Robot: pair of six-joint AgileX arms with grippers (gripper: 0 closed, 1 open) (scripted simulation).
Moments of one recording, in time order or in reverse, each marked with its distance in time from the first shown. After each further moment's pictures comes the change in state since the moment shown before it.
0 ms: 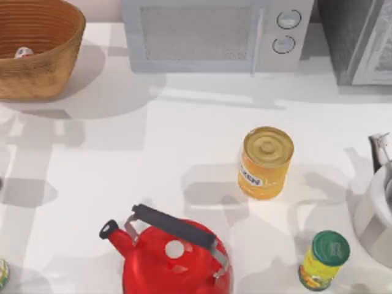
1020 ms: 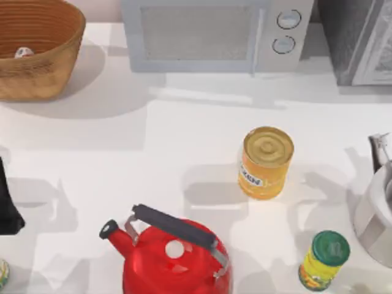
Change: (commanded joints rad) left arm -0.046 -0.984 -0.951 0.436 -0.019 -0.026; right arm 0.000 0.000 0.000 0.000 0.000 0.000
